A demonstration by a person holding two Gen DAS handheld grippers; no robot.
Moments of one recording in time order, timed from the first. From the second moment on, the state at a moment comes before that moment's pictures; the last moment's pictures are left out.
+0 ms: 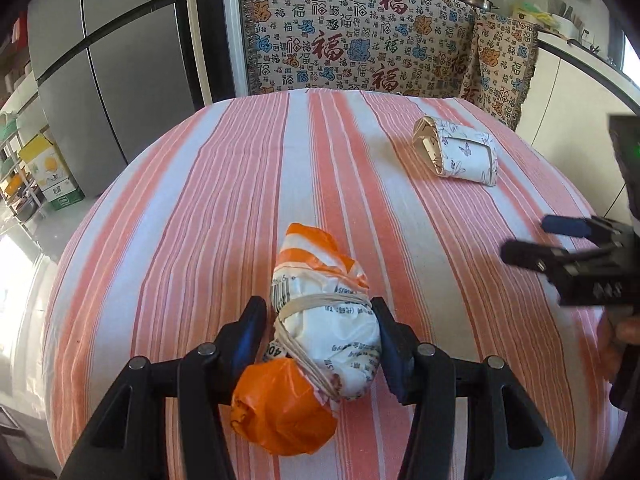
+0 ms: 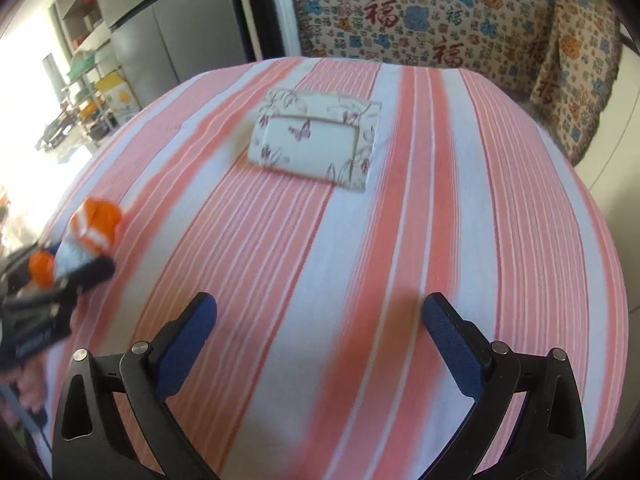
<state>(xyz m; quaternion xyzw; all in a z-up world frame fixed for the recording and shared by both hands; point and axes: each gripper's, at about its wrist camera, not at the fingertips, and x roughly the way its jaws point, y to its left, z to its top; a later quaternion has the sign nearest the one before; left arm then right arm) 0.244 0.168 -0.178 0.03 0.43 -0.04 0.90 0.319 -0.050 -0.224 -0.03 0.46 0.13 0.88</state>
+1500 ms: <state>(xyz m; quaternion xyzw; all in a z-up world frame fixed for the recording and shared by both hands) 0.205 0.132 -0.188 0.03 0.44 -0.02 0.90 0.224 -0.096 -0.231 -0.09 0.44 0.16 0.88</state>
